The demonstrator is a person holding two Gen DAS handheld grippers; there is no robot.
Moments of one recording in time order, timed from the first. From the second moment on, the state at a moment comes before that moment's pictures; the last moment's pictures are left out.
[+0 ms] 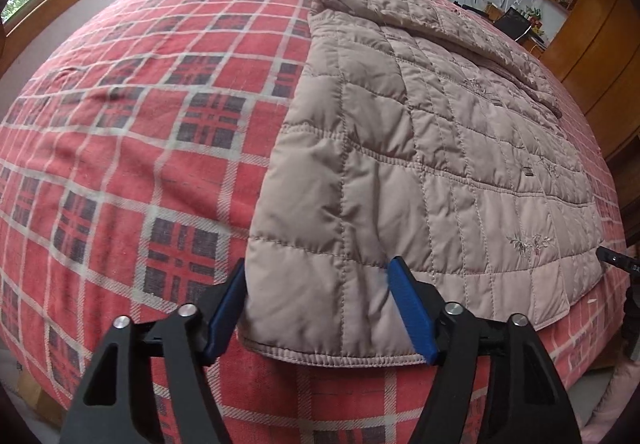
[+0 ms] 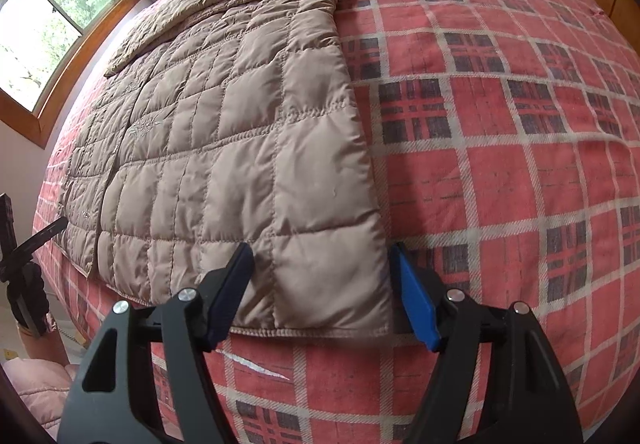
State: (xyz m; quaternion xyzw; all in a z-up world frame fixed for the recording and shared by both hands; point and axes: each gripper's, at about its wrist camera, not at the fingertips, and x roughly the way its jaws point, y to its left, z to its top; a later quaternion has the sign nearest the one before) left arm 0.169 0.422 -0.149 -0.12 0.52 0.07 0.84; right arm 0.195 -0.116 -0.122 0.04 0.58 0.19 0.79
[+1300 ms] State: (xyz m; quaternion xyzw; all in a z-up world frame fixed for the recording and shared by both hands) left arm 0.335 0.434 -0.010 -0.10 0.40 0.06 0.91; right arm 0.362 -0.089 0.017 0.07 0.50 0.26 0.82
